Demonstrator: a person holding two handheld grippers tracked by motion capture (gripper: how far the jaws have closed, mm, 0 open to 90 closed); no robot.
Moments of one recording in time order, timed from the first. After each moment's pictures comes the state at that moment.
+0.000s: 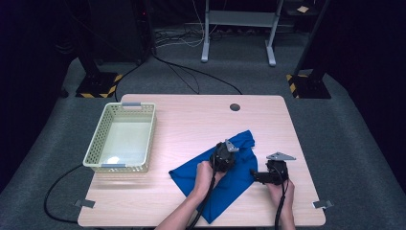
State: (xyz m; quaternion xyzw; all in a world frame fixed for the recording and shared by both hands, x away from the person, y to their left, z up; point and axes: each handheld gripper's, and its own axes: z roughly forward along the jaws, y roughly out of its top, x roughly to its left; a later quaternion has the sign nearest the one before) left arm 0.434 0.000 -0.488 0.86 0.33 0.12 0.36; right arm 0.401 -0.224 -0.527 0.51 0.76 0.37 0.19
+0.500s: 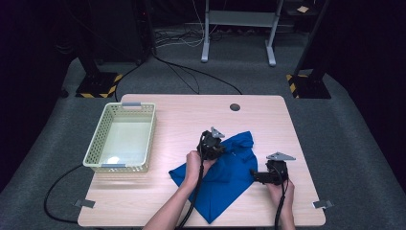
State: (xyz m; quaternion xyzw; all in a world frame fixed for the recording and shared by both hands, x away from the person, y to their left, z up) left arm 0.466 0.042 -0.468 0.83 0.38 0.12 0.38; right arm 0.401 -0.224 -0.527 0.51 0.76 0.37 0.19
